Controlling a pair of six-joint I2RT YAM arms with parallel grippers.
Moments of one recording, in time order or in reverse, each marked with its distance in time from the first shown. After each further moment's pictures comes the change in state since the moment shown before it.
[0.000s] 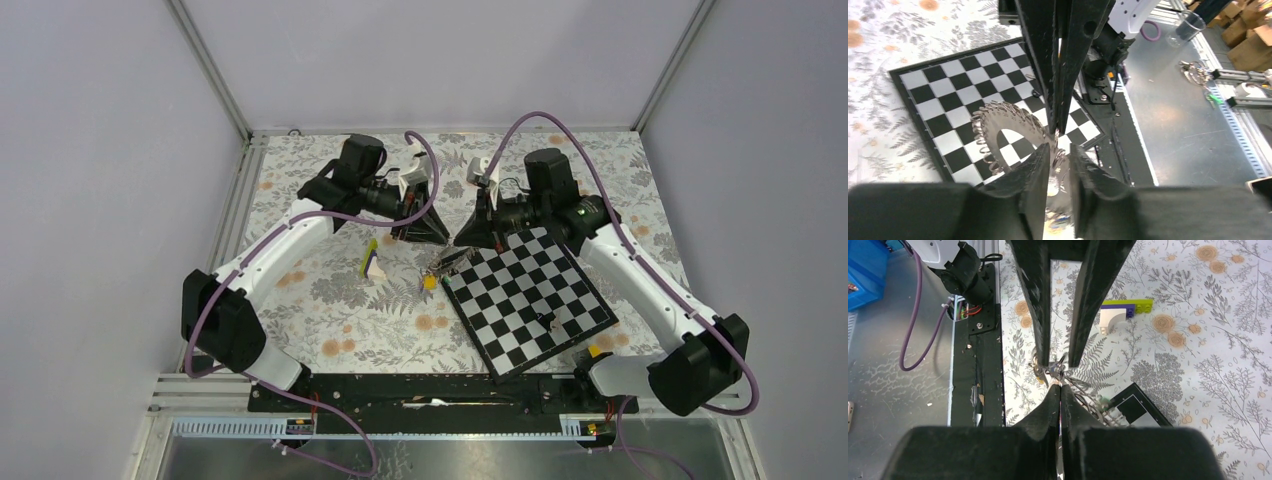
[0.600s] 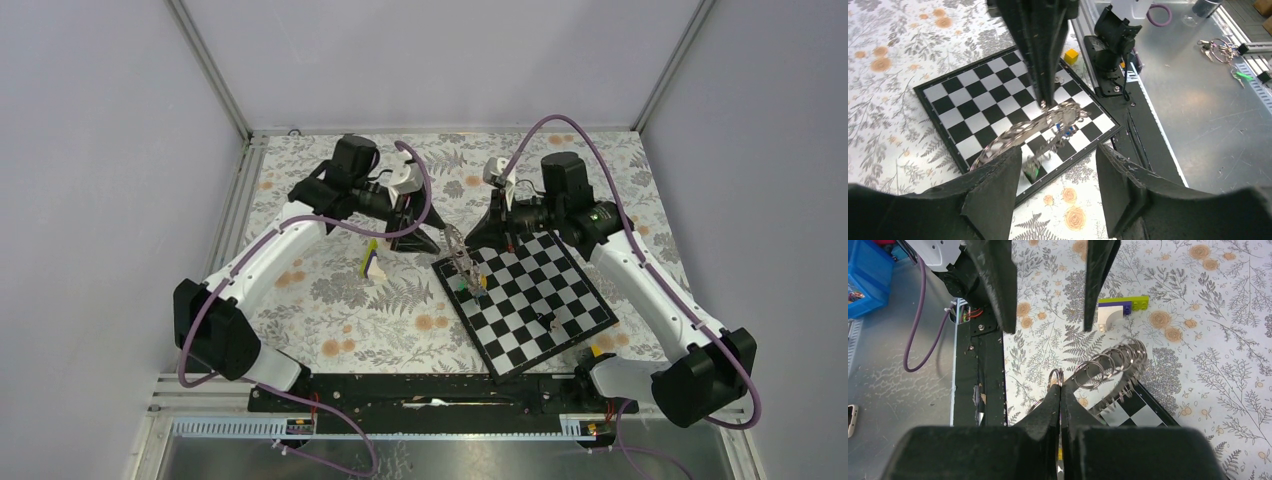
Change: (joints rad) left arm 0.031 -0.047 0.000 -0.085 0.004 0.195; right arm -0.075 -0.061 -0.061 0.005 -0.051 -0.002
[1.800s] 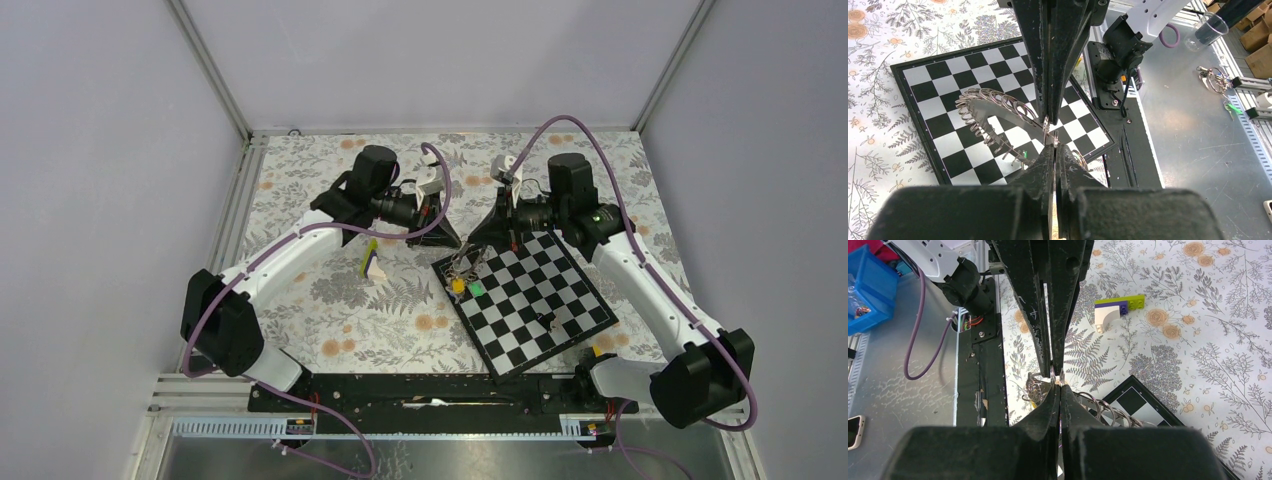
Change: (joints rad) left arm -0.108 0.031 -0.087 0.261 -0.143 -0.317; right arm -0.048 -0.004 -0.046 0.076 -0.040 0.067
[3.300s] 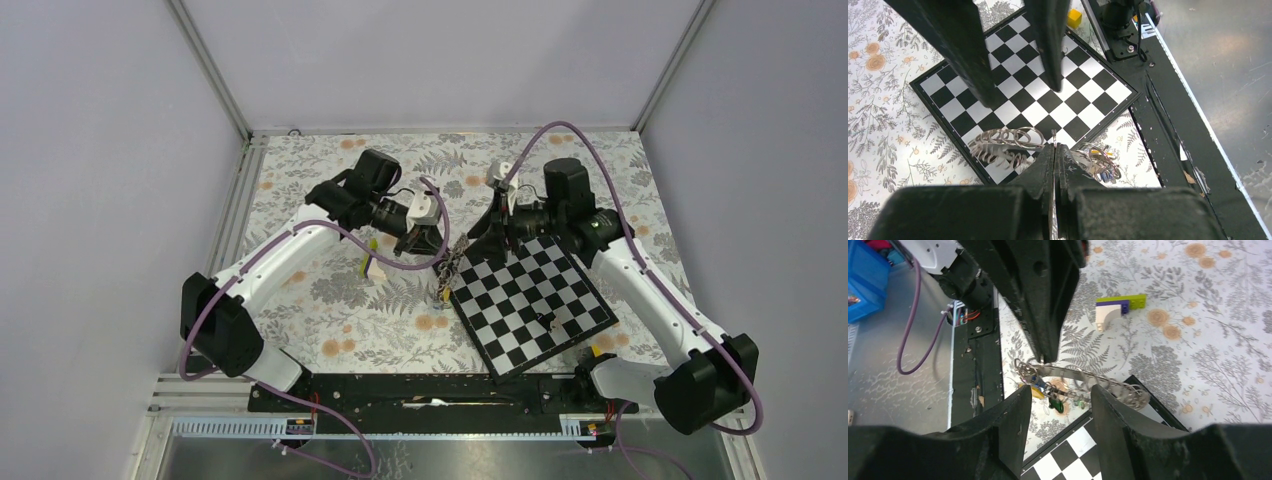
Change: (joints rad) left arm -0.003 -0.003 0.100 -0.458 0.000 0.666; right arm 0.024 -0.031 -0.020 0.002 0.040 -0.022
